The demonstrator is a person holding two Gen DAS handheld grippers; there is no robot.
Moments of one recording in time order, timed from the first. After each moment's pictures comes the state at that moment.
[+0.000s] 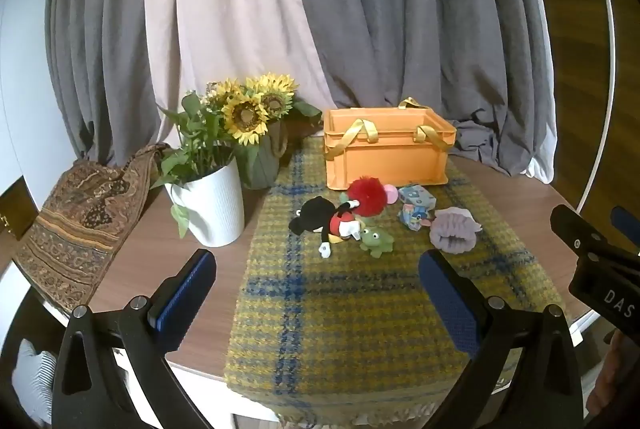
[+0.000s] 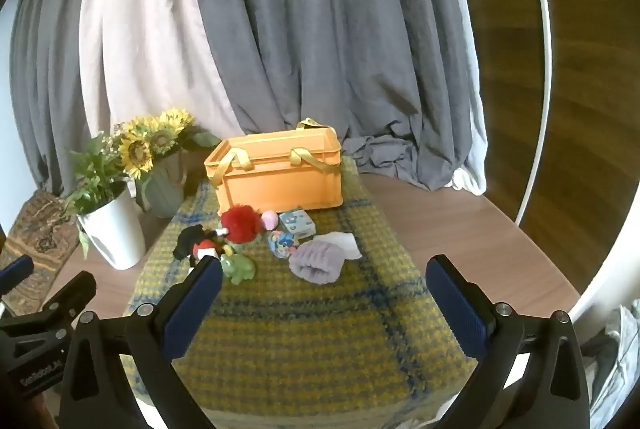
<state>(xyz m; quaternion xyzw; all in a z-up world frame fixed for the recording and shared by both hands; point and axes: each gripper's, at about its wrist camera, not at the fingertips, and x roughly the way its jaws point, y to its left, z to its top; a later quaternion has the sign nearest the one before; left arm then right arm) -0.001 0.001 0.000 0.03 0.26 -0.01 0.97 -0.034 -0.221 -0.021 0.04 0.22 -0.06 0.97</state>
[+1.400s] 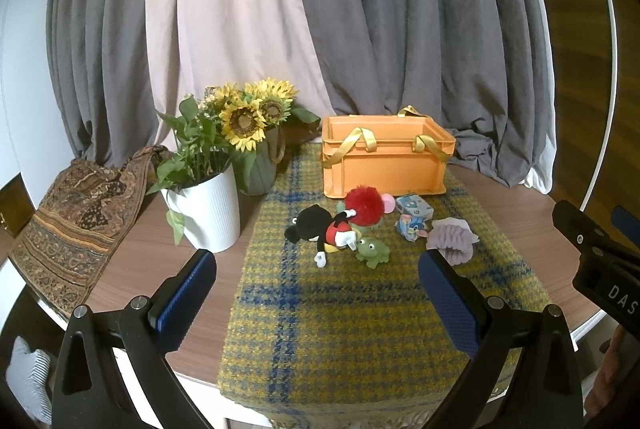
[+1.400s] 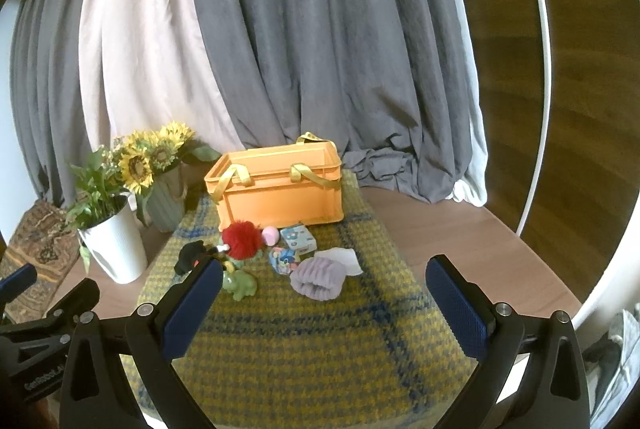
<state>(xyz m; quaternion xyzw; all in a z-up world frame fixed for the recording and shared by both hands) 0.009 -0.004 0.008 0.03 0.26 -0.01 0.97 -0.029 -0.225 -0.013 0.05 0.21 -0.06 0.98</state>
